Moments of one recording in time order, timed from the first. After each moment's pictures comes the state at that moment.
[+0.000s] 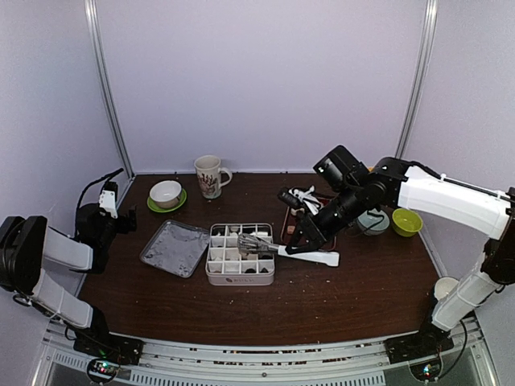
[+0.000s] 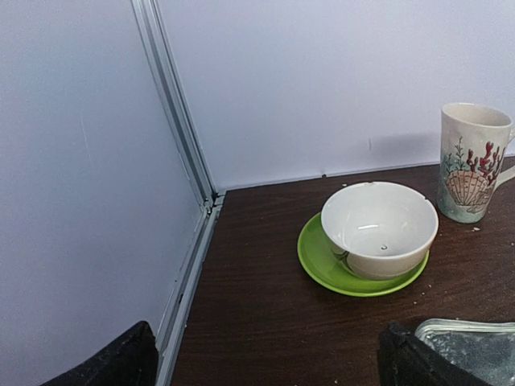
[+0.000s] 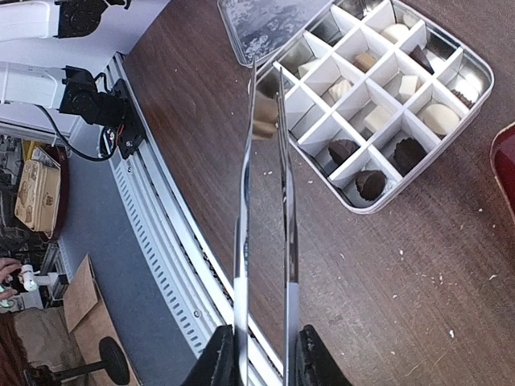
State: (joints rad) left arm 0.05 1.42 0.33 0.96 -0.03 0.17; right arm 0.84 1.51 1.36 -0.83 -0.49 0.19
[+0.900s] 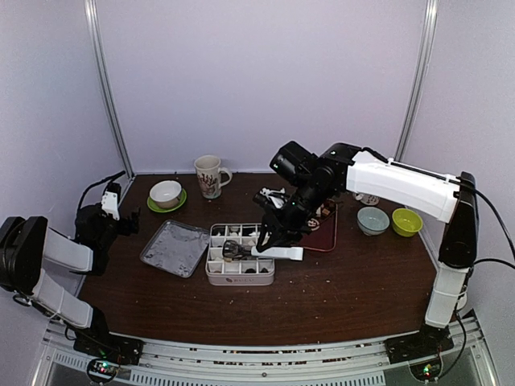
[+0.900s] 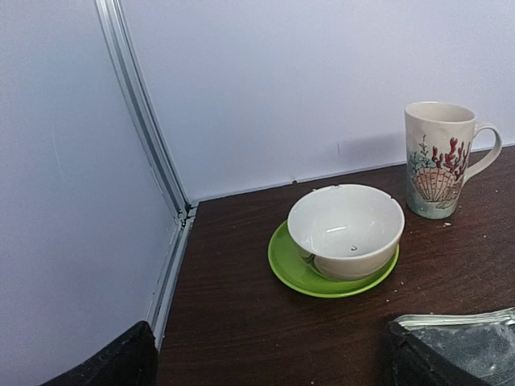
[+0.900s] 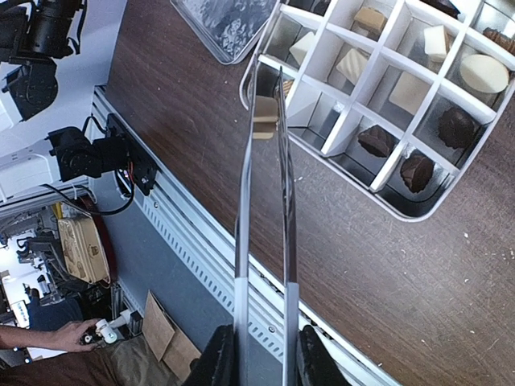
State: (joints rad) left arm 0.05 1.42 0.31 0.99 0.07 0.20; right arm 0.89 1.86 1.76 -1.03 -0.53 0.53
